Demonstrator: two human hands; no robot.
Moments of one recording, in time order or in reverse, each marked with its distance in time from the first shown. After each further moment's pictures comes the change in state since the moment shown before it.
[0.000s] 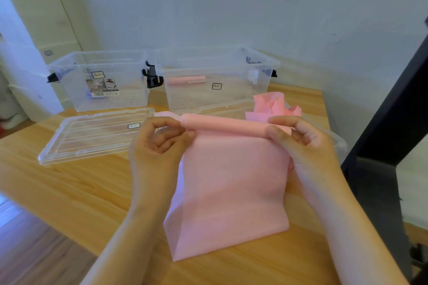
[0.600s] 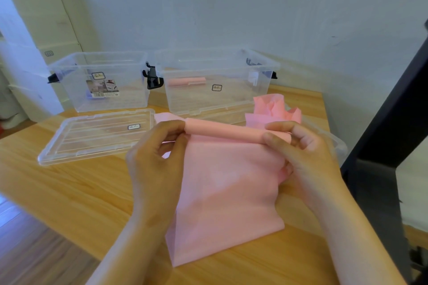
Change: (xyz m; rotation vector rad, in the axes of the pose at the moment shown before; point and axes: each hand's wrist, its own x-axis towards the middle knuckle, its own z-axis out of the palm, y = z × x) left_hand -0.004 -0.003 0.001 0.411 0.064 0.351; right_hand -0.002 0.000 -0.002 0.001 -0.055 0.048
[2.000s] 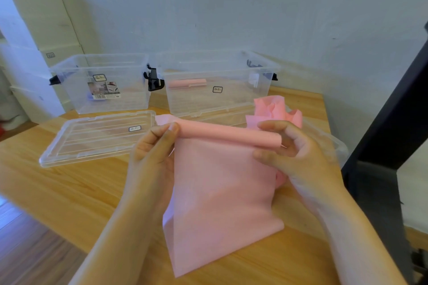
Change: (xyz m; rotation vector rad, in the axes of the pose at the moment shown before) left_hand 0.012 -0.009 -0.004 -0.800 -0.130 -0.633; right_hand 0.001 0.002 -0.001 0.010 -0.156 -0.021
